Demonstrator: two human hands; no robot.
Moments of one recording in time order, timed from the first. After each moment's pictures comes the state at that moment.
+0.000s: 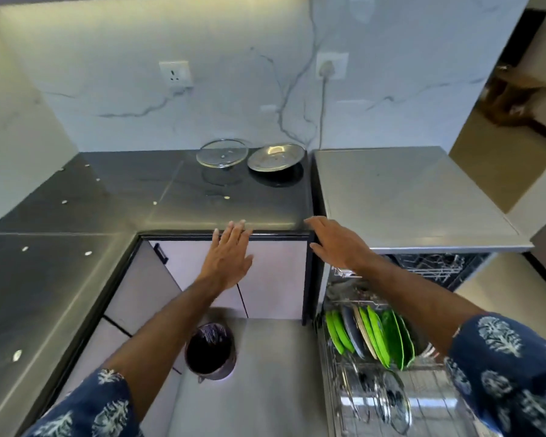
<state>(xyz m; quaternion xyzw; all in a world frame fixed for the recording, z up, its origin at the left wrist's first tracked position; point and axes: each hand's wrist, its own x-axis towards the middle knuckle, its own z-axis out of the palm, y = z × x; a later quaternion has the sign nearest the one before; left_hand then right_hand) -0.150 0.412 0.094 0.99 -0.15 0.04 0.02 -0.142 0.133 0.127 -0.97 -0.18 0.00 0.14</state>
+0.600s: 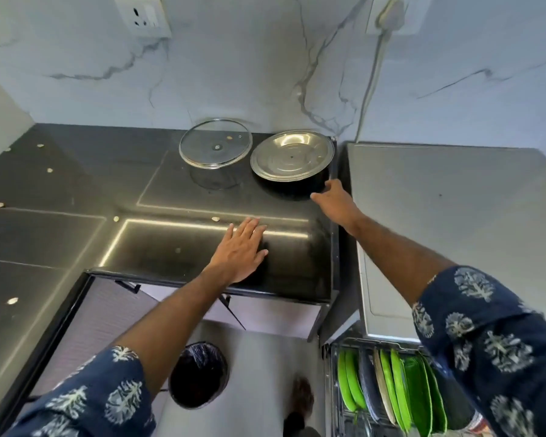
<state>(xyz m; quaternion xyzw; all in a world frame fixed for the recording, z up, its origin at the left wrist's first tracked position) 0.134 0.400 0.004 0.99 -0.16 -0.06 0.02 0.227 0.150 0.054 -0.86 0.06 0.14 0.48</state>
